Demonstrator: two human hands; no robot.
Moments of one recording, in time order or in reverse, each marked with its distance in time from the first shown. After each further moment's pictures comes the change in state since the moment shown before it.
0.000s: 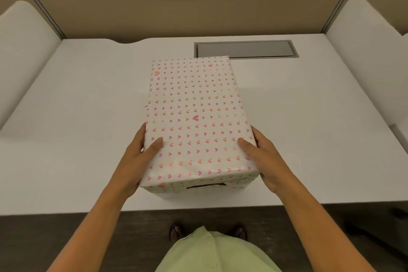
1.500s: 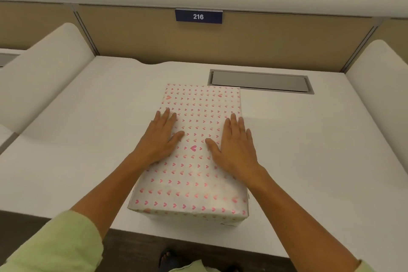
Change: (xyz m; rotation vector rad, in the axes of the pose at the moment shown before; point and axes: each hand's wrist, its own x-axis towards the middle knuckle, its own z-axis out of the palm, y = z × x) left_hand 0.100 0.046 0.038 1.150 0.139 0.289; right_hand 0.091 -0.051 0.036 -1.284 0.116 -0.407
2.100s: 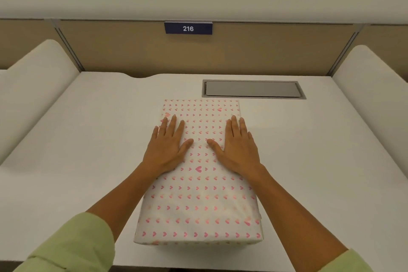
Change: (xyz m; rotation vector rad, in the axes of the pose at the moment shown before) left_hand 0.051 -0.009 0.009 0.163 0.044 0.125; right_hand 0.060 0.010 0.019 -0.038 0.067 0.074
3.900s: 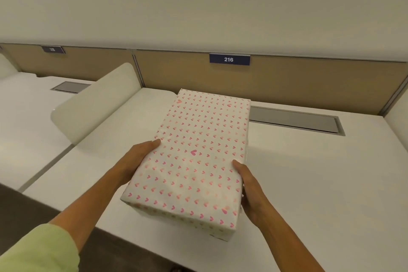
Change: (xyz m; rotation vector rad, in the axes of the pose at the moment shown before) left_hand -0.123 -0.038 -0.086 -1.234 0.009 -0.634; right_hand -0.079 0.009 -0.019 1.533 -0.506 0.213
